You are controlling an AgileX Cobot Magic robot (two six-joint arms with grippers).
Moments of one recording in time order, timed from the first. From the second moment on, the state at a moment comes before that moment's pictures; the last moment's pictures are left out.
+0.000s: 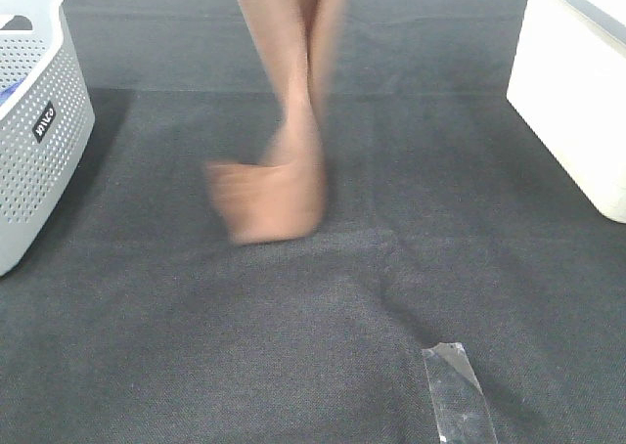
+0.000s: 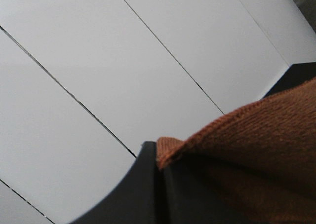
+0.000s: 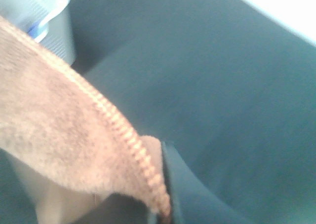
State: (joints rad) left arm -0.40 1.51 -1.59 0.51 0.07 0.22; right arm 0.36 1.95 -2.43 0.17 1.14 -0.41
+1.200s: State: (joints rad) left arm -0.18 2.09 -2.10 0.29 -0.52 0.21; right arm 0.34 2.19 -2.51 0.05 0.20 -0.42
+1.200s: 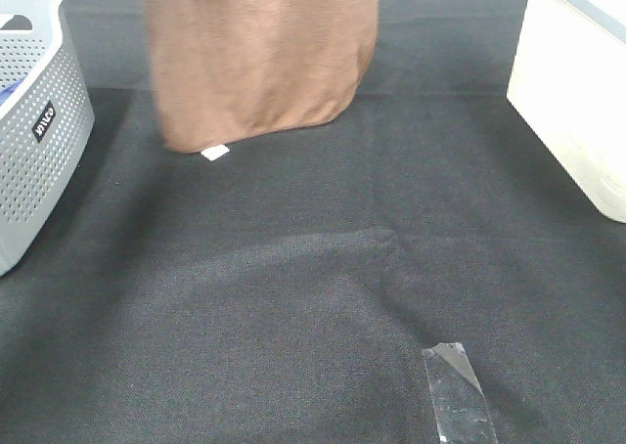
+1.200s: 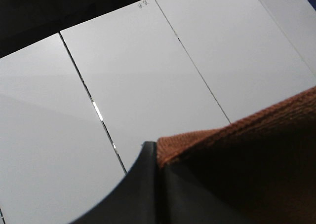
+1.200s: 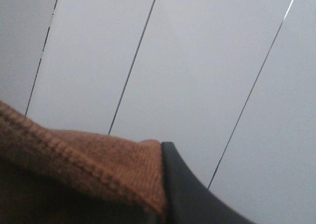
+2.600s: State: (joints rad) left arm -0.18 2.53 -2.80 0.31 -0.44 0.09; right arm 0.29 2.31 -2.55 0.09 -0.07 -0.38
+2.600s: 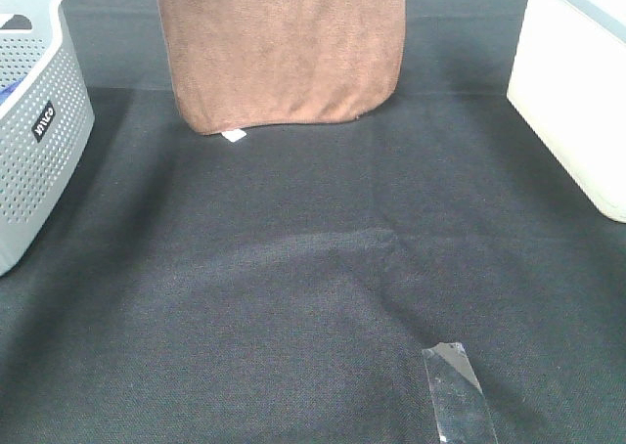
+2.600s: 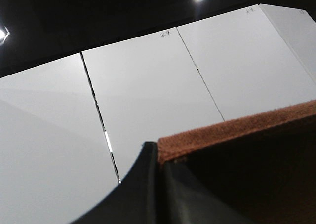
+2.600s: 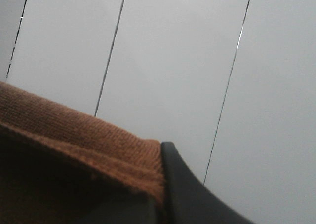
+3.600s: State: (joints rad) left arm -0.28 2.50 -2.80 0.23 0.79 -0.11; right arm 0.25 2.31 -2.55 0.16 0.56 -0.27
